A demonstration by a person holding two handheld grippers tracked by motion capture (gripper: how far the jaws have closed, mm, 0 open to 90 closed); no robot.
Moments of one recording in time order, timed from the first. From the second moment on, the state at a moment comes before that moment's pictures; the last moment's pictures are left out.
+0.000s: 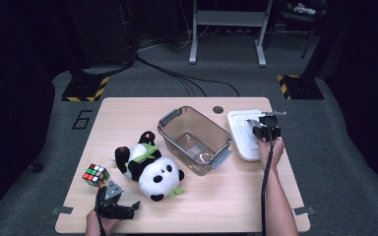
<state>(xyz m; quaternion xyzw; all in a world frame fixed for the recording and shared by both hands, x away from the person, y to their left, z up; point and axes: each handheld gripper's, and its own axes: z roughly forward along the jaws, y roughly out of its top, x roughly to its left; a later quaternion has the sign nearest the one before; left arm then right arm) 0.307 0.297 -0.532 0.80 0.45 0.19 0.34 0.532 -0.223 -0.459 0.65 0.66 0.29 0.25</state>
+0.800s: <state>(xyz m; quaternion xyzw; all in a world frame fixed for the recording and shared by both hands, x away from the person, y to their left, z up) 0.307 0.297 -0.532 0.80 0.45 0.19 0.34 0.517 -0.219 -0.475 0.64 0.67 0.29 0.24</state>
